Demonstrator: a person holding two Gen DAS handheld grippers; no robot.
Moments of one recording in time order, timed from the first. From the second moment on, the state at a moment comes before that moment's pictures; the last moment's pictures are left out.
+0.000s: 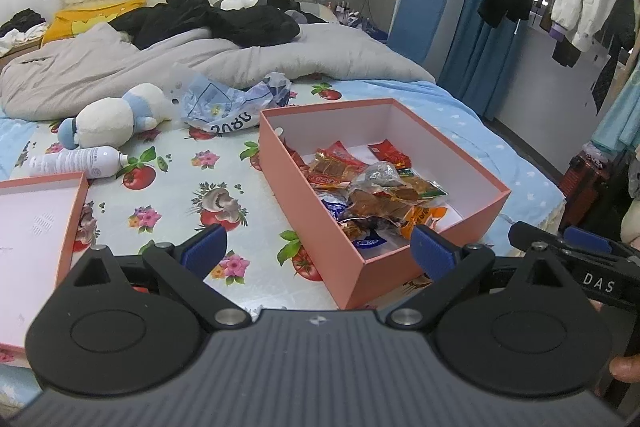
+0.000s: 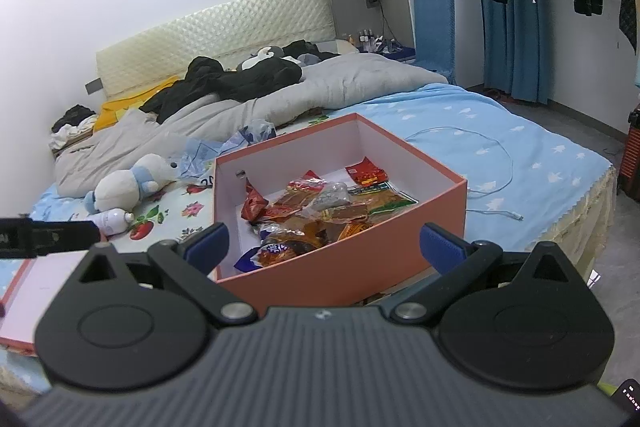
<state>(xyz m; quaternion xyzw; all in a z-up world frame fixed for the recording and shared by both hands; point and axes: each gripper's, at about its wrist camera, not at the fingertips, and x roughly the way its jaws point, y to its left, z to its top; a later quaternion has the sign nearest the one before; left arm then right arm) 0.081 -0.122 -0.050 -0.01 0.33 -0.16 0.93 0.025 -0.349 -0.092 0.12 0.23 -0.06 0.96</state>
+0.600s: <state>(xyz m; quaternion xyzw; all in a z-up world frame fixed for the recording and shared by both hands) 0.080 -0.121 -0.046 -0.02 0.32 -0.14 0.94 0.025 -0.350 -0.091 0.12 0.23 -0.06 0.96</state>
